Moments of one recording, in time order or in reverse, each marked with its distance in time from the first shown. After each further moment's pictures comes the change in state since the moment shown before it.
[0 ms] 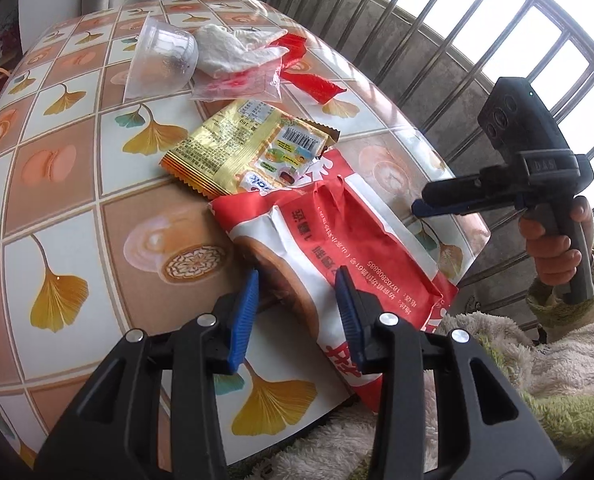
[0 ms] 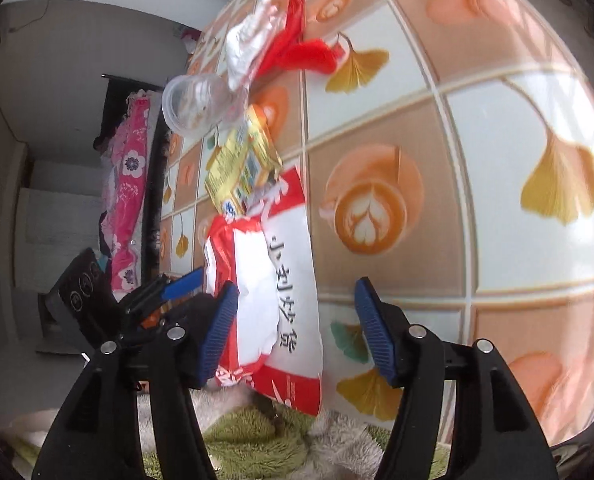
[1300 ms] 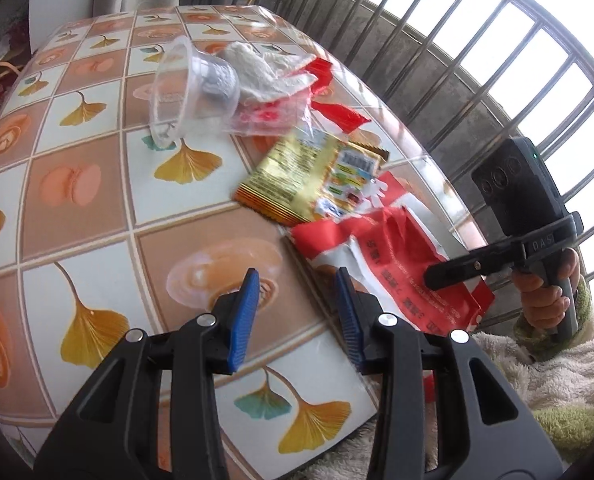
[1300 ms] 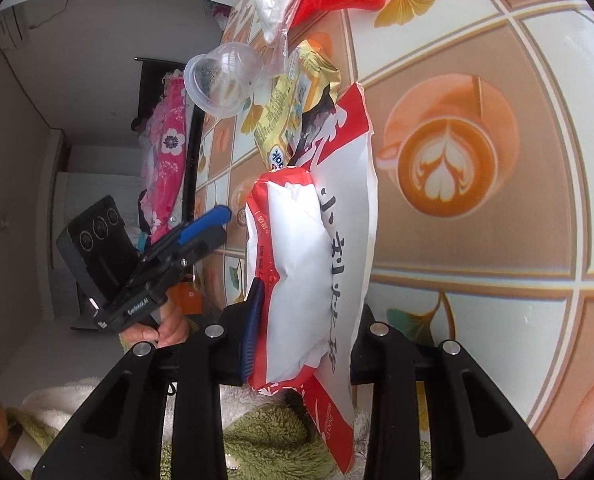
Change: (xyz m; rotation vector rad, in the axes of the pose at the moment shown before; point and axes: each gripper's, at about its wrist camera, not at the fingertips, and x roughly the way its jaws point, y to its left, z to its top) left arm -0.011 0.028 0.017 -0.041 -0.049 0.011; right arm 0.027 0.003 -0.007 -0.031 0.087 0.148
